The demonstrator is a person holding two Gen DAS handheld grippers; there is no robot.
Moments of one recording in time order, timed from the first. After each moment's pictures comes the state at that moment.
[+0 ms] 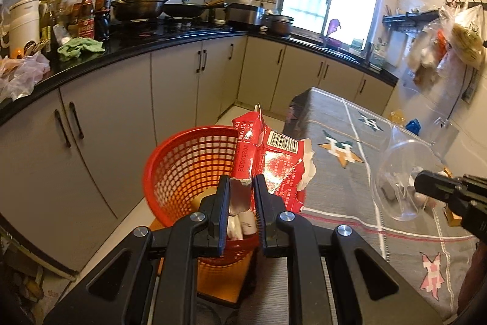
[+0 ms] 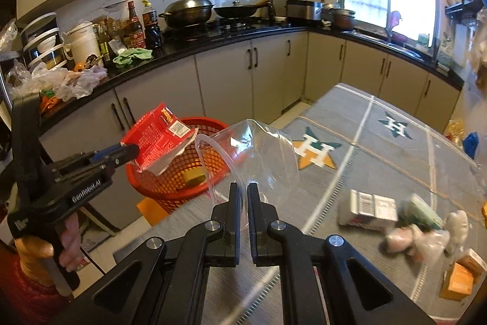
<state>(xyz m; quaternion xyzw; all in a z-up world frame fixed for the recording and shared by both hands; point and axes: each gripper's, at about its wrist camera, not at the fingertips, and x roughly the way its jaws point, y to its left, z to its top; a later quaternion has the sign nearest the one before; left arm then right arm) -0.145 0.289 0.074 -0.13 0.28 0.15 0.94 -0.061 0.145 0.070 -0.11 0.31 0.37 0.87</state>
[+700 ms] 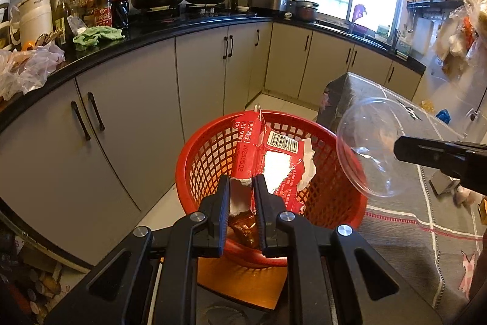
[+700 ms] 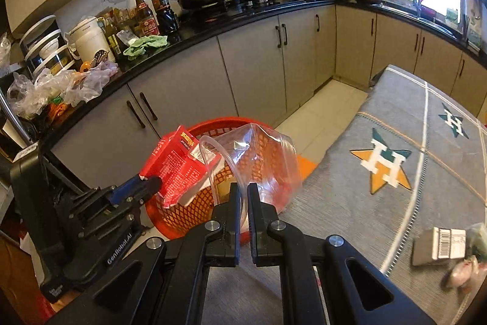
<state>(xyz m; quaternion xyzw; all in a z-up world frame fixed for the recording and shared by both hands) -0.126 0.324 0.043 -0.12 0.32 0.20 0.92 -0.015 0.241 0.045 -0.09 0.38 0.42 0.82</state>
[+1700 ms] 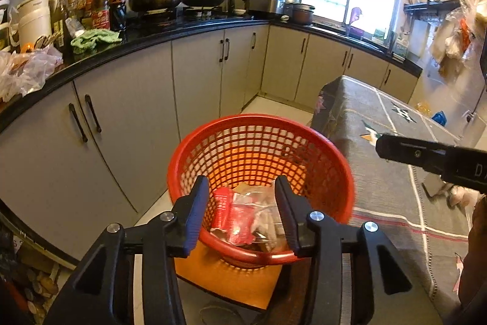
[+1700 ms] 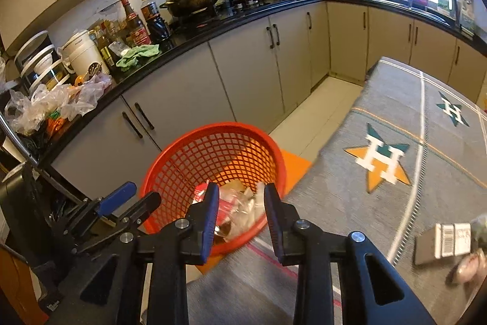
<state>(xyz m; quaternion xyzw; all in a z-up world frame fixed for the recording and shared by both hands) -0.128 0.311 0.053 -0.12 0.31 0.19 0.92 -0.006 0.226 0.043 -0.05 0.38 0.41 0.83</state>
